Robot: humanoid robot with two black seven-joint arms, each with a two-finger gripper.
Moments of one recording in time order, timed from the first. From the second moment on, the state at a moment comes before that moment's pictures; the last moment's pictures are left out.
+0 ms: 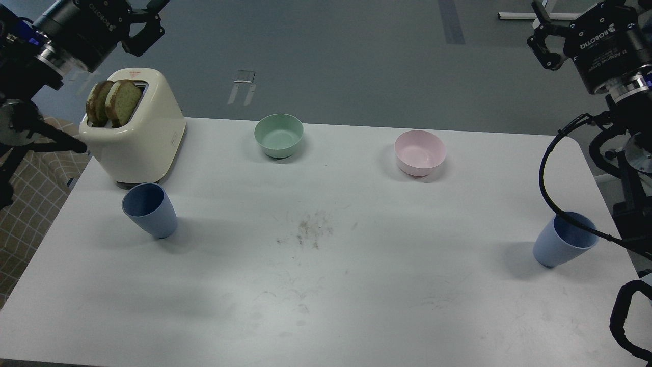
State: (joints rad) left arm -0.75 0.80 -0.93 -1.12 0.45 -0.49 -0.34; right arm 0.71 -0.25 1.52 0.91 -0.48 0.49 -0.02
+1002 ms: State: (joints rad) left arm -0.36 1.14 -0.86 -1.40 1.68 -0.30 -0.40; right arm 0.59 -0.25 1.68 0.92 -0.48 0.49 -0.01
